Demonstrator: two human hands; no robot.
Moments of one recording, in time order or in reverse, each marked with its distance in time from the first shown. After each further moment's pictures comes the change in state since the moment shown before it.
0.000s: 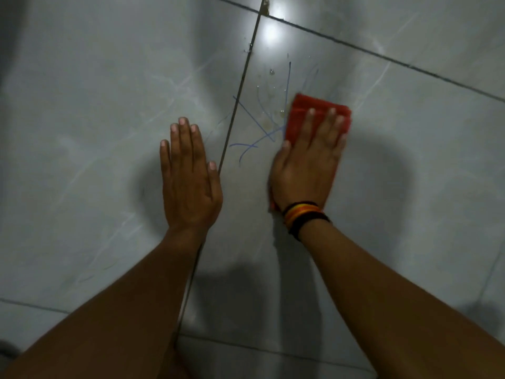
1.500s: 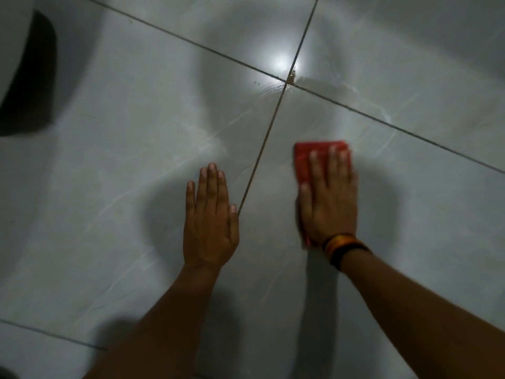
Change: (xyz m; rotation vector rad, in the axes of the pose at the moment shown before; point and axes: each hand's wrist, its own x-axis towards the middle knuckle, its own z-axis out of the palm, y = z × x) left_hand 0.003 -0.008 0.004 -0.030 -0.059 0.022; right_hand 0.035 0.026 -0.021 -0.048 -0.112 -0.306
